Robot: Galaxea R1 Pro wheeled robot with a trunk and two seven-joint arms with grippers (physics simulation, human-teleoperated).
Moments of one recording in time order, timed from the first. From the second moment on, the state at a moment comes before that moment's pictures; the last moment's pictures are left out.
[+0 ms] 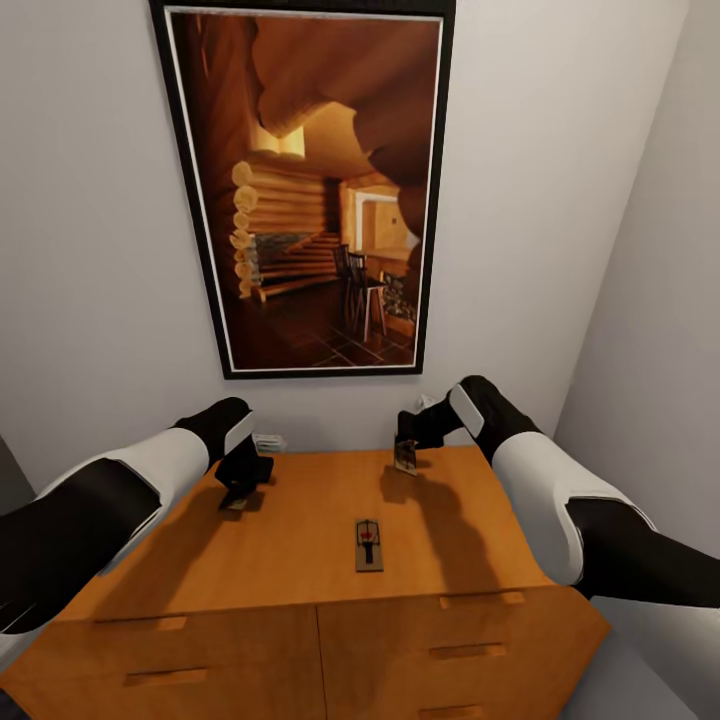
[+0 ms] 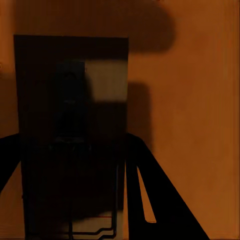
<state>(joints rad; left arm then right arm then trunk) -1.35 -0.02 -0.77 -0.01 0.69 1.03 -0.02 -1.26 0.10 -0.07 -0.37 -0.18 1.03 0.23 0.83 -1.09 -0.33</state>
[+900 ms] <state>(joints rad) -1.35 -0.03 -0.76 -0.01 0.70 1.02 -0.08 -1.26 0.11 -0.05 -0.31 -0.06 1.02 0.23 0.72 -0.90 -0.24</state>
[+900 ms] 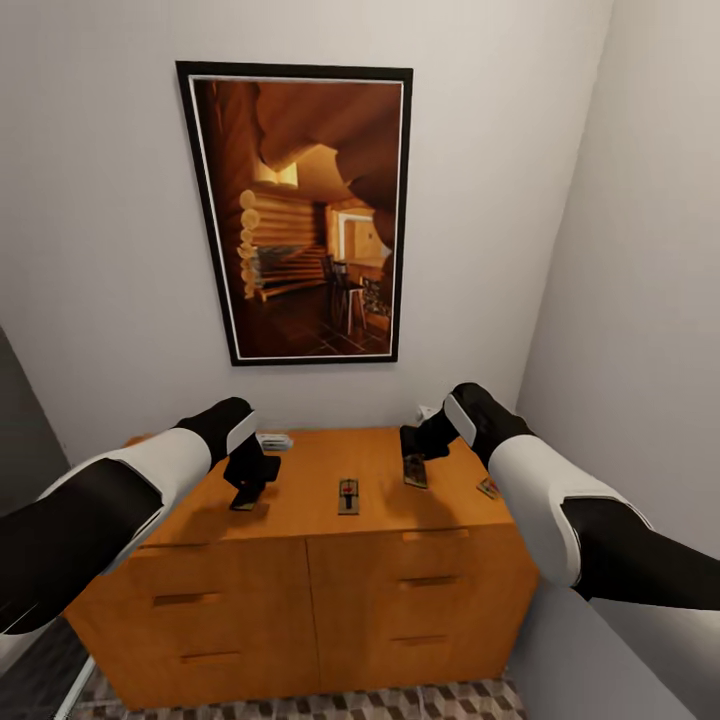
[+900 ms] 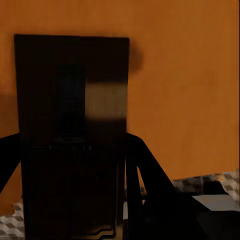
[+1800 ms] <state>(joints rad) -1.35 -0.03 -0.76 -0.01 0.71 1.02 -0.08 -1.26 0.12 -0.05 -0.25 -0.06 1.02 0.15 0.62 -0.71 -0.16</state>
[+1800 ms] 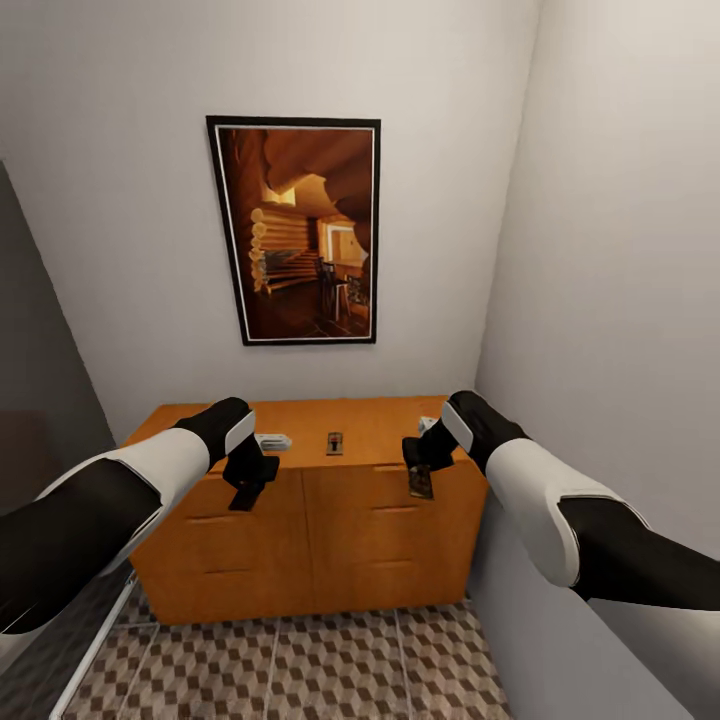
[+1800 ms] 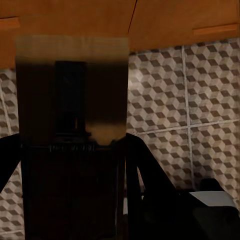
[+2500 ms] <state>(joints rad) -1.35 -0.02 -0.76 -0.01 0.71 1.00 -0.08 -1.26 0.16 -0.05 0.01 -0.06 0.74 0.13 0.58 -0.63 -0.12</state>
